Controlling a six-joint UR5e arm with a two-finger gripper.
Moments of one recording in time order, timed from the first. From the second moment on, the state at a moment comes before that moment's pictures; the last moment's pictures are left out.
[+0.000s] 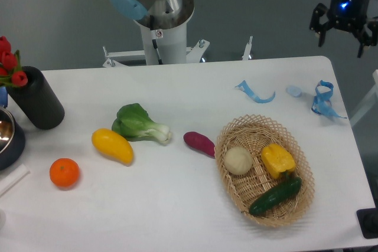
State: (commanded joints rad) arm 3.08 -1.70 -1.64 -1.12 1.45 1.68
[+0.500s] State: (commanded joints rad) arm 3.07 -1.70 -1.66 -1.12 1.46 1.66
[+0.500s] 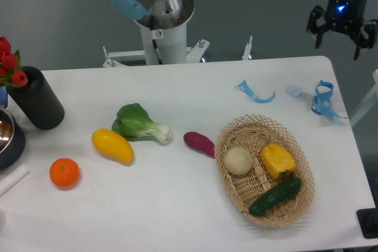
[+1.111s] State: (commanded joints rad) arm 3.01 -1.73 -1.69 -1.06 1.45 1.29
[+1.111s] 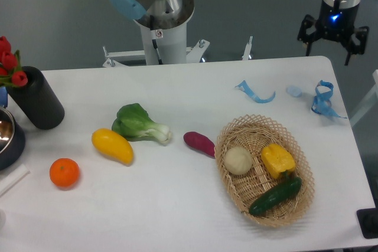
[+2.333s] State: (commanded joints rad) arm 2.77 -2.02 -1.56 -0.94 1.45 0.58
